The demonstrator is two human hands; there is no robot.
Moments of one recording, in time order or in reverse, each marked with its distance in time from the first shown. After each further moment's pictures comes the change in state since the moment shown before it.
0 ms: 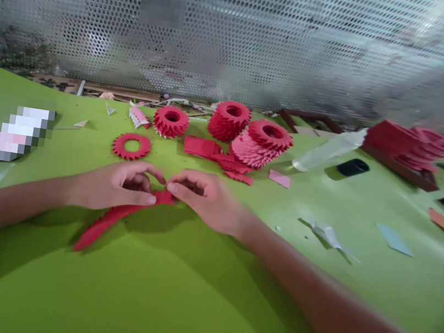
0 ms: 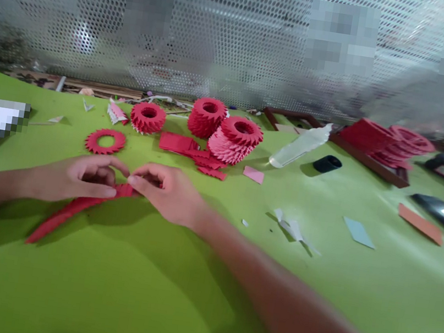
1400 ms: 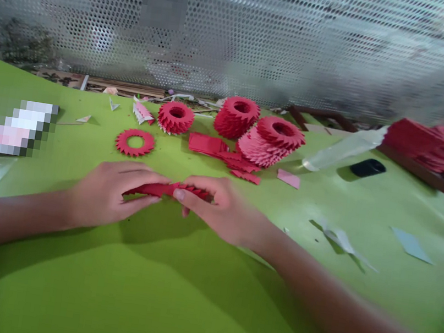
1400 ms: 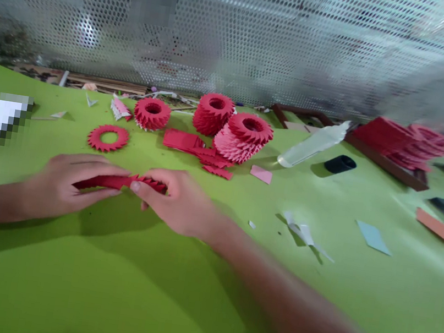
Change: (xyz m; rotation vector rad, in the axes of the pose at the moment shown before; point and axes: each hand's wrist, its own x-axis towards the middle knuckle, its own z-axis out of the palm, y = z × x) left_hand -0.011 -0.002 0.022 0.726 0.423 0.460; right_hand -0.014 -0.012 -0.006 -0.046 -0.089 0.098
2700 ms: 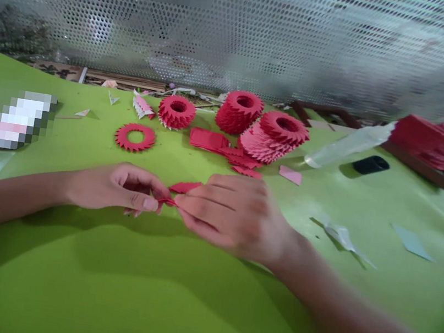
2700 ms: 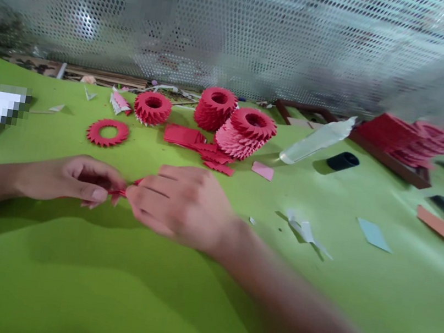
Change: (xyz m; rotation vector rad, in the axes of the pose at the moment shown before) left_hand 0.013 -0.007 -0.009 -1.036 -0.528 -0.493; right_hand -0.009 0.002 -0.003 -0.807 0.403 -1.017
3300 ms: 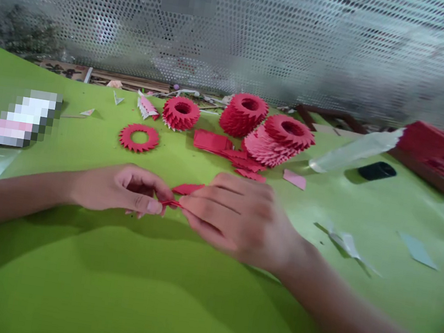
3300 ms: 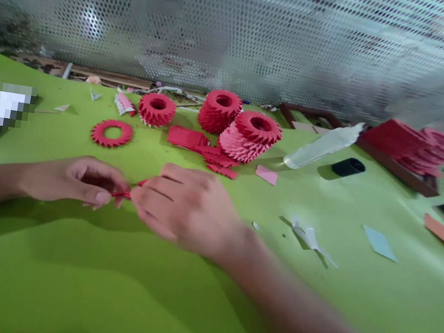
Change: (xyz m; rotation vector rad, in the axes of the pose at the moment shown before) left_hand 0.000 -0.001 -0.001 0.010 -0.018 0.010; right_hand 0.002 0.000 -0.004 -0.056 -0.058 0.010
